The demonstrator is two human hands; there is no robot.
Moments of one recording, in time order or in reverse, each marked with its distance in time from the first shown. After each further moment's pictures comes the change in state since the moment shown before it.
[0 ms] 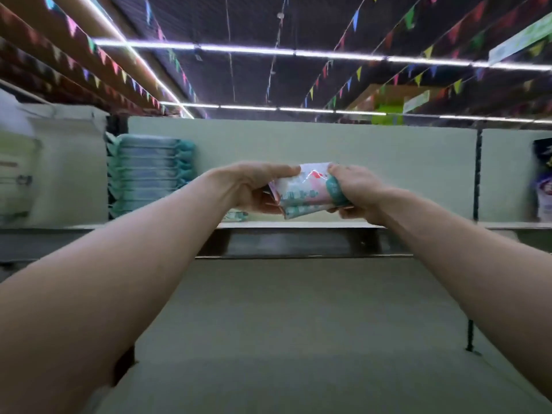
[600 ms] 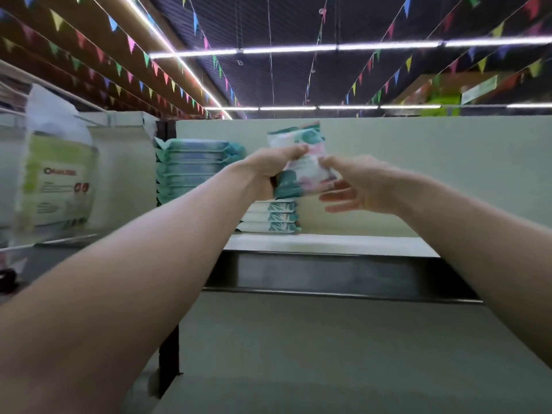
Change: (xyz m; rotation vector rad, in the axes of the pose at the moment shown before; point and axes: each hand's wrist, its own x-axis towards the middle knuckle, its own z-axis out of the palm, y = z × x) left_hand 0.034 0.007 -0.075 -0.153 0.076 0.153; right_hand 0.062 -0.032 0.076 0.139 -0.357 0.022
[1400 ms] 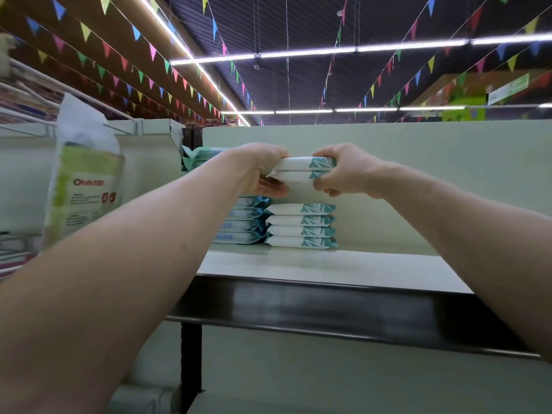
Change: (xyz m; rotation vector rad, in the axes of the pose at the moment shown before) left_hand 0.010 0.022 -0.062 0.352 0.435 -0.078; right_hand 0.059 -0.032 0.045 -0.573 0.025 -0.268
